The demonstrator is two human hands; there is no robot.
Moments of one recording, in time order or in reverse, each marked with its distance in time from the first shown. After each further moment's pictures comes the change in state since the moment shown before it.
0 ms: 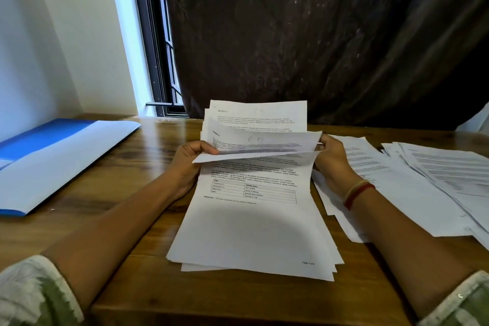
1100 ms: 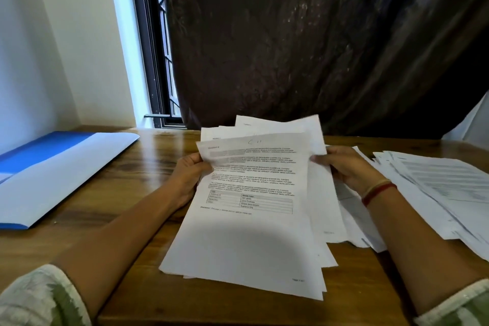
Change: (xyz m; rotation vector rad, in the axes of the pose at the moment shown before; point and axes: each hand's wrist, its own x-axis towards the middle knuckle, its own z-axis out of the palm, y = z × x) left_hand -0.006 0.008 -0.003 -0.033 0.008 -0.189; right_hand 0.005 -0.031 -0.044 -0.232 -0.145 0.117
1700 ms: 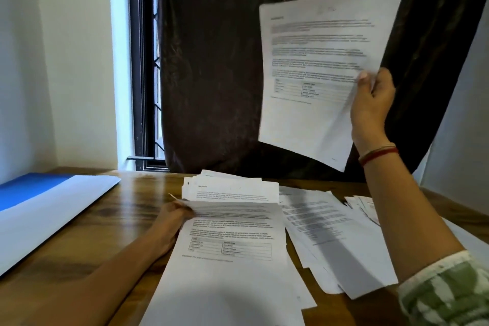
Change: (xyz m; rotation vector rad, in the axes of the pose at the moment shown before) left_hand -0.018 0.002 -0.002 -0.042 -0.013 0.008; right_hand -0.030 -0.172 -0.030 0.191 0.631 -1.009
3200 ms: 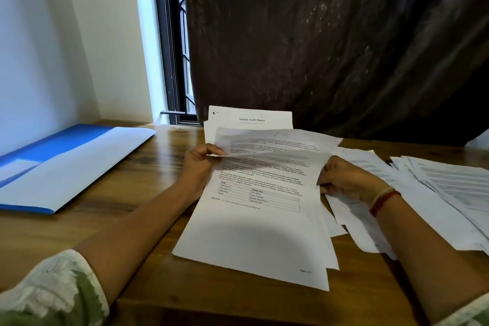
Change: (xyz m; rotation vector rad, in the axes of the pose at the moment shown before) left_hand 0.020 -0.003 0.008 -0.044 0.126 0.339; right_hand -0.154 0.103 -0.025 -0.053 -1.075 1.022
